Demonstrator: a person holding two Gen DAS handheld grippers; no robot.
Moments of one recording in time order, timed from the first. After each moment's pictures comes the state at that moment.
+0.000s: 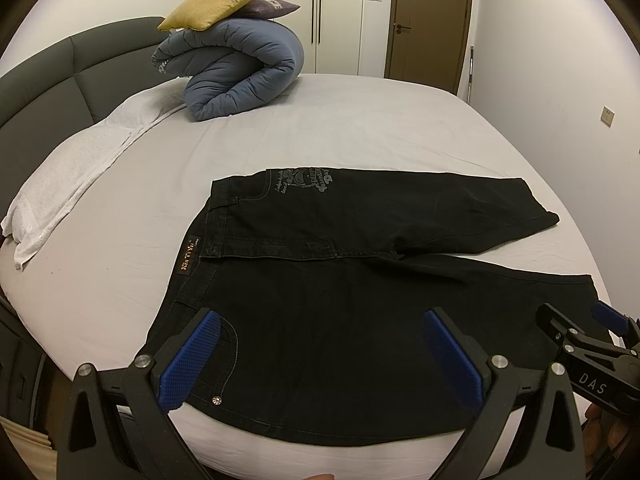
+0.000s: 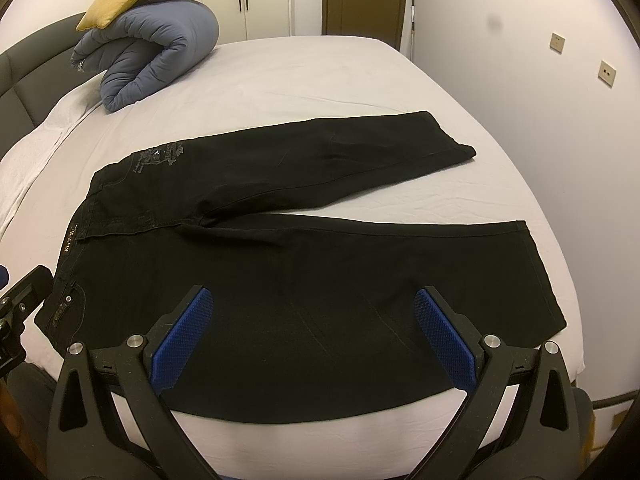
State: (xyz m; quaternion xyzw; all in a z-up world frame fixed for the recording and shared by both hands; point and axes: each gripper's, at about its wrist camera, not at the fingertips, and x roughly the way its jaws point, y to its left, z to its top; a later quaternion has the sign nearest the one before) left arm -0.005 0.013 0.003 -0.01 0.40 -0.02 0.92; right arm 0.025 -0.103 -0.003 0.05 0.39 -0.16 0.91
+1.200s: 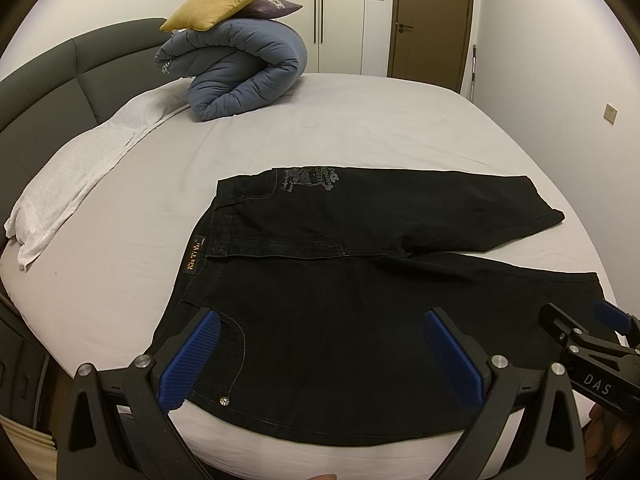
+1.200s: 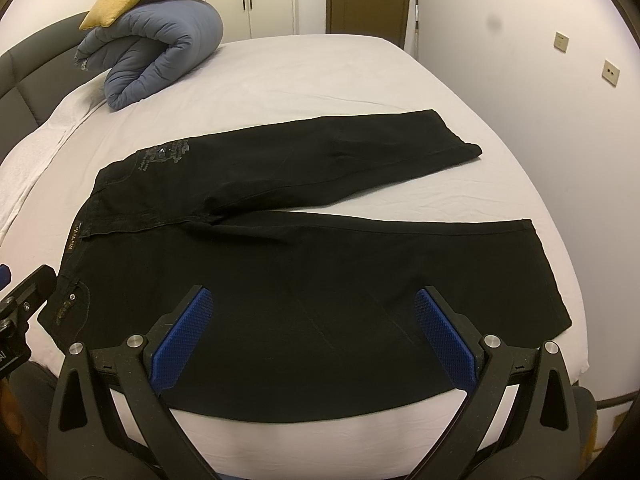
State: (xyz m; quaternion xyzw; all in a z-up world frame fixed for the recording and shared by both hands) left arm -0.004 0.019 0.002 -0.01 0.40 -0.01 0.91; right arm 0.026 -0.092 -0.008 0.04 0.39 -0.15 0.91
